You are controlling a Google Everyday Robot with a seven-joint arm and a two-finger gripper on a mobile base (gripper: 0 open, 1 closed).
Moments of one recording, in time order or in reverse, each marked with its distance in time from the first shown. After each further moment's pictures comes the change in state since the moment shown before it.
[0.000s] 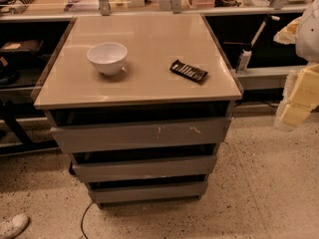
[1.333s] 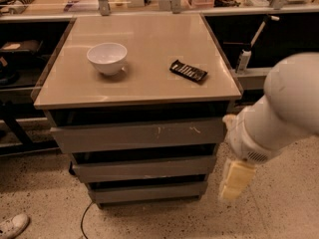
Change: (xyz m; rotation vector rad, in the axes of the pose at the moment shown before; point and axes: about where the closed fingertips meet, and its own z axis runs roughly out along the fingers) arm -0.008 0.096 0.168 -0.097 -0.036 -0.019
